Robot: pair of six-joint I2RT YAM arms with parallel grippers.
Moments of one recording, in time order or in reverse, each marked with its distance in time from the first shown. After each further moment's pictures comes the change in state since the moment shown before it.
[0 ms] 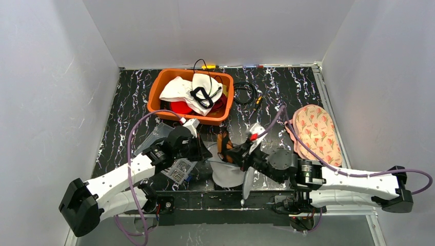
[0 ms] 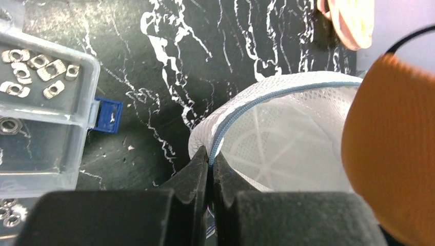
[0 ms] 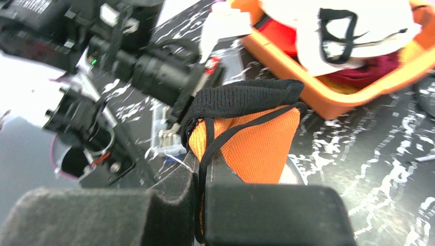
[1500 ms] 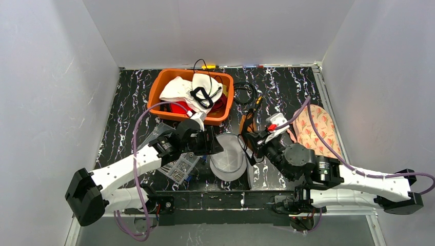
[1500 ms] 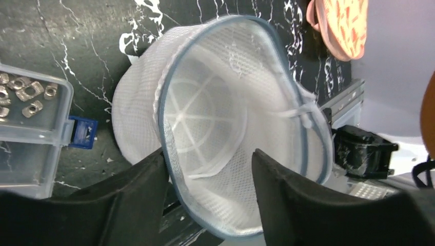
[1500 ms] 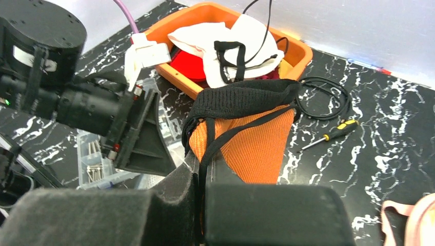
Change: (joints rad) left arm -0.060 0.126 0.171 -0.058 -0.053 -0.023; right arm 0.000 -0.081 0.126 -0.154 0.367 -0.107
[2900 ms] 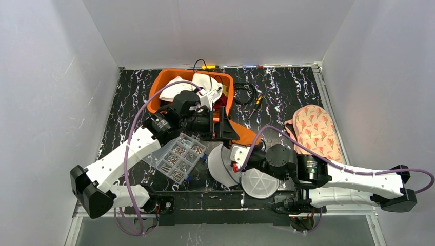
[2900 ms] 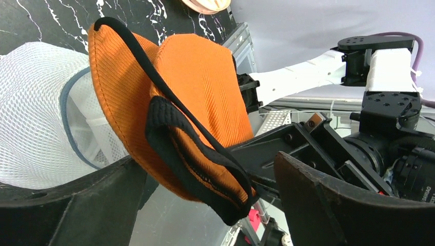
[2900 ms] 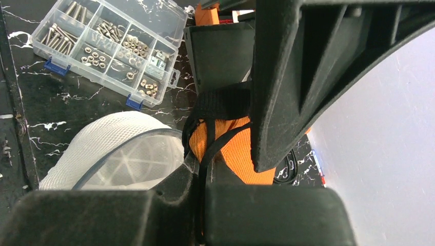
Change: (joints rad) left arm 0.061 0.100 0.457 -0.219 0.444 0.018; right arm 0.000 0.089 0.012 -0.109 -0.396 -0.699
